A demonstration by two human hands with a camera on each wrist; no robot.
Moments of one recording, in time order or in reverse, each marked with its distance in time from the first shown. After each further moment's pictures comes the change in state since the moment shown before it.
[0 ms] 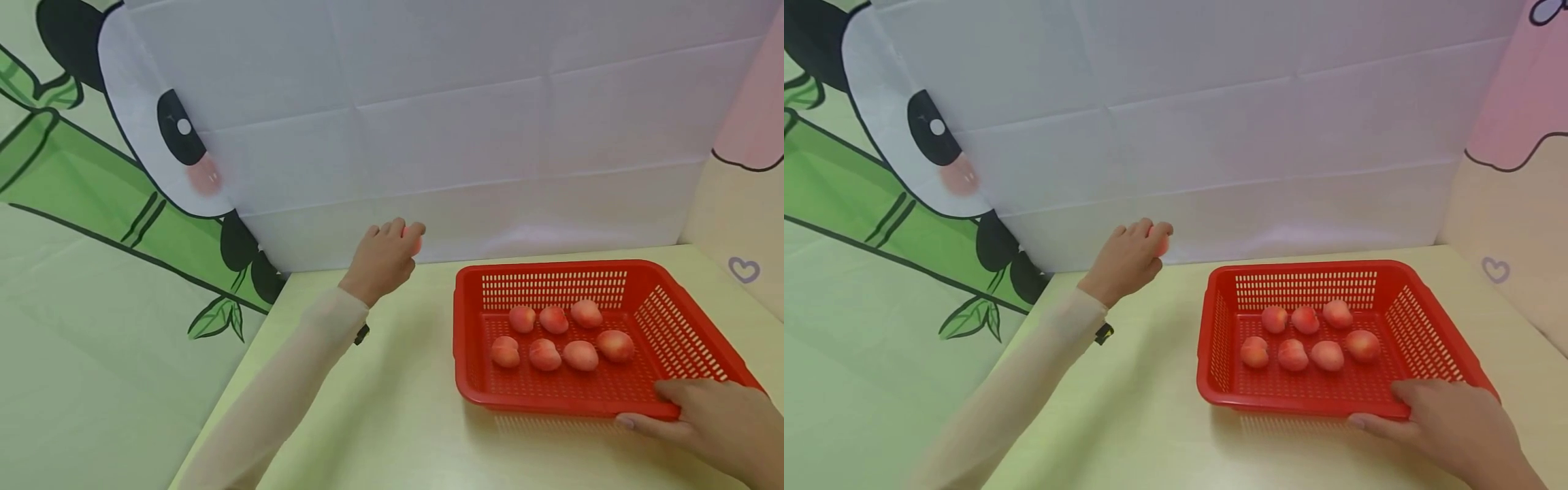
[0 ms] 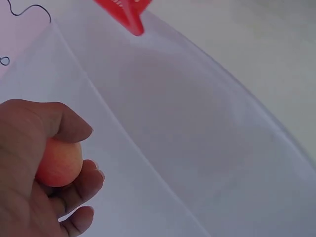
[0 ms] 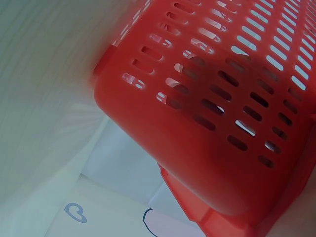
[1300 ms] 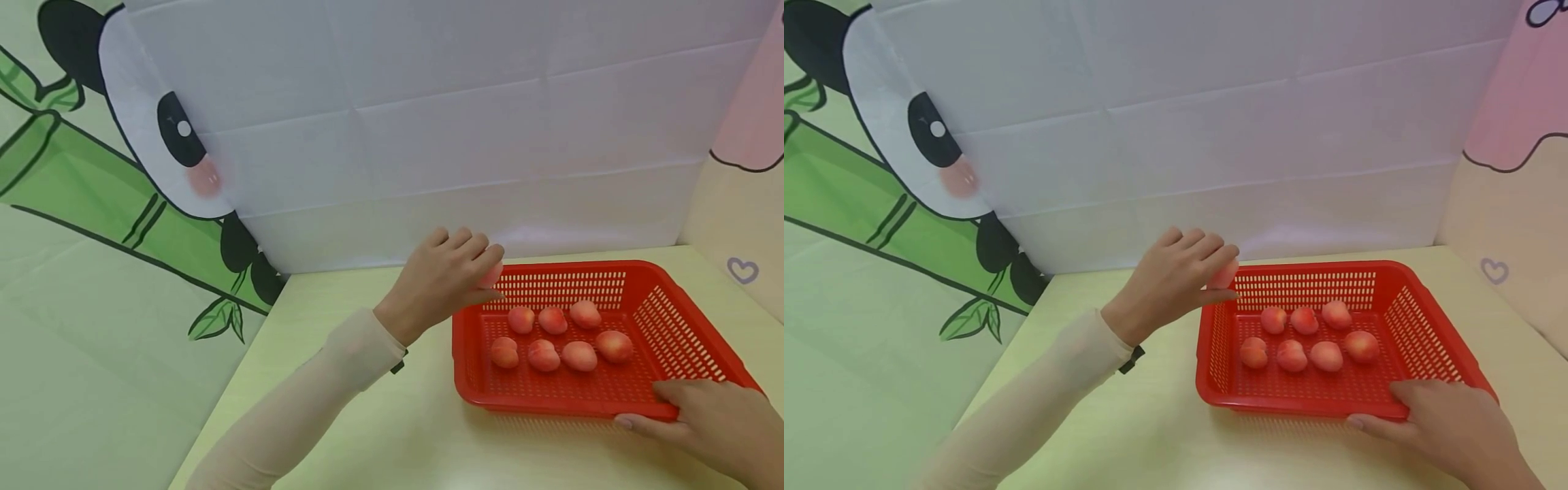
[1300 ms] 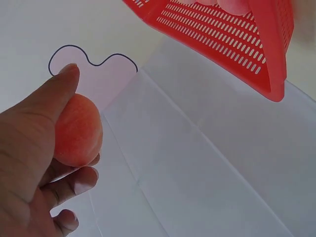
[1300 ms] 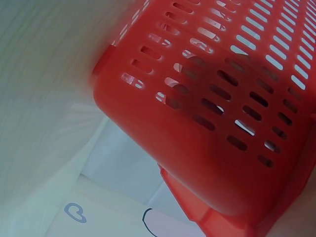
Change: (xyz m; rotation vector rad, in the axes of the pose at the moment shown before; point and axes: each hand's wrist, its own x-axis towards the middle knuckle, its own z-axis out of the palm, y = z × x) left_hand -0.003 0.095 -0.062 0.206 0.262 0.365; right_hand 0.003 0.003 0.002 0.001 -0.036 0.010
